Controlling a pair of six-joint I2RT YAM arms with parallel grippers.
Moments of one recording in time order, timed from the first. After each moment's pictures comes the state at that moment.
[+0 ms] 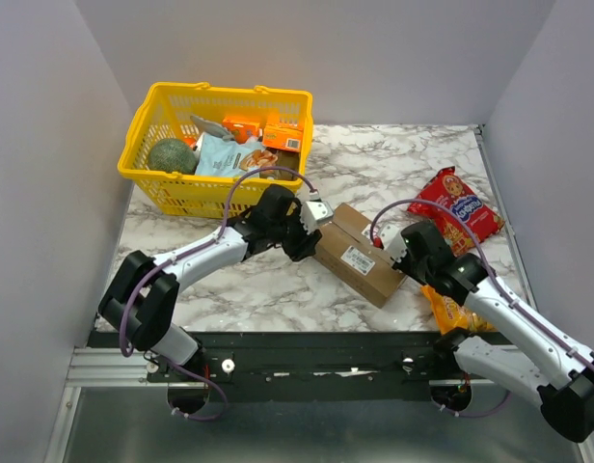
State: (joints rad) left arm -0.67 1.52 0.97 -0.18 0.42 0.28; right arm 0.58 0.89 0.72 -0.77 0.29 -0.50
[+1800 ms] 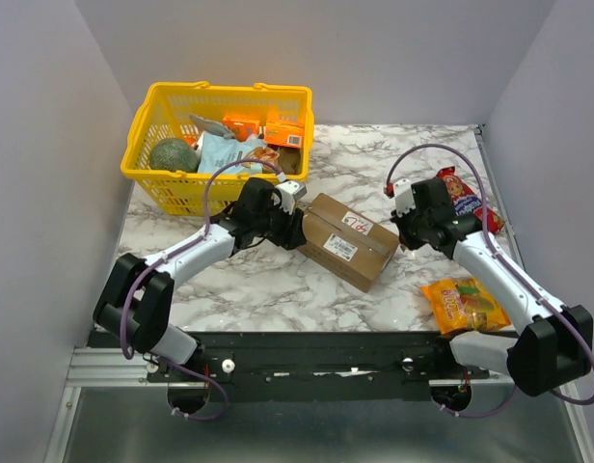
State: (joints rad) left arm -0.54 1.49 0.93 -0.12 0.42 -0.10; right arm 0.33 1.19 0.92 -0.64 0.02 -0.26
